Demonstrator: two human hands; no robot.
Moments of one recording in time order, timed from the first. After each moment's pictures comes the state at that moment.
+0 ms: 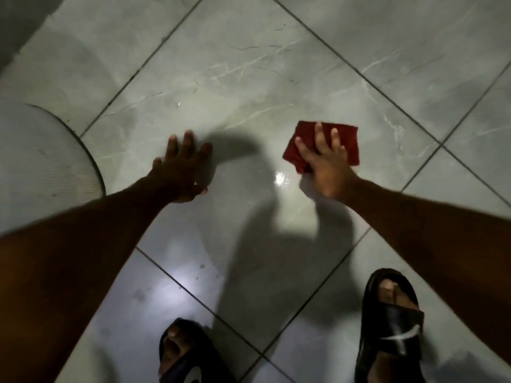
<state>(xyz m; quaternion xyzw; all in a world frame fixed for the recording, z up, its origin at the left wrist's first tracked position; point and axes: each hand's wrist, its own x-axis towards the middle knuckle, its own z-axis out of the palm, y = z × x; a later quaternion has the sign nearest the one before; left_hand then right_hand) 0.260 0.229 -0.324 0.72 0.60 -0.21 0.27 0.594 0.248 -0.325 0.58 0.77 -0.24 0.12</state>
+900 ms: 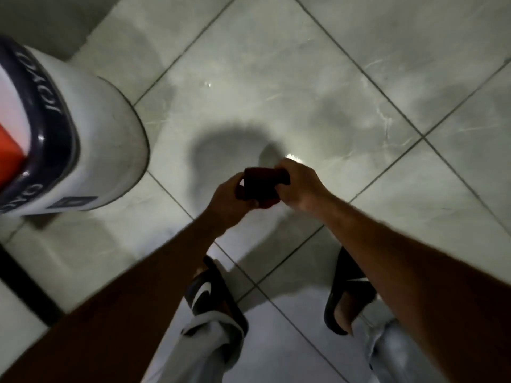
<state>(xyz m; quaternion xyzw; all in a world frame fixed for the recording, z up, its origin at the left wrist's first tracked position) 0.370 0.105 -0.172 0.33 0.71 0.14 0.60 0.539 0.165 -0.173 0.59 0.61 -0.52 0.01</state>
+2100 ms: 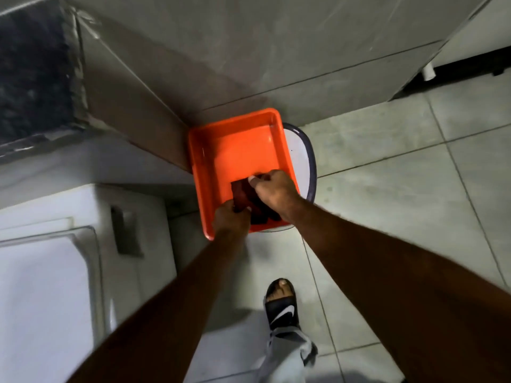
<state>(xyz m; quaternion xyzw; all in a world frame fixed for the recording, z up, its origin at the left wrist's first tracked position) -0.021 0.045 0.002 -0.01 0.88 0.30 0.38 0.025 0.159 0.019 0.55 0.62 -0.56 0.03</state>
